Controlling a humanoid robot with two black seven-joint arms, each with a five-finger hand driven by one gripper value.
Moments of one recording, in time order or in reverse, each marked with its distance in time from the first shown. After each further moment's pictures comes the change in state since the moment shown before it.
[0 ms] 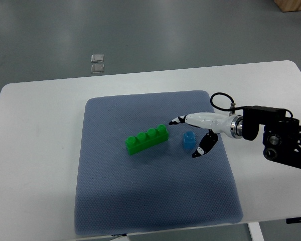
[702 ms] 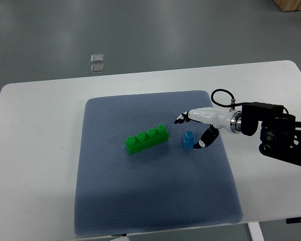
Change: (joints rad) left arm 0.000 0.000 0.000 0.000 0.000 0.000 0.000; right arm 0.008 0.037 -0.001 -0.086 -0.036 0.001 0.001
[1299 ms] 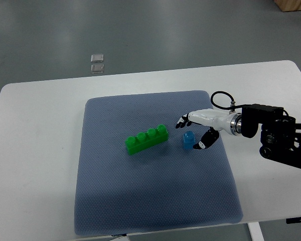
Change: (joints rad) left arm 0.000 0.000 0.000 0.000 0.000 0.000 0.000; right arm -0.013 -0.008 0.002 0.010 -0.031 -0.002 0.000
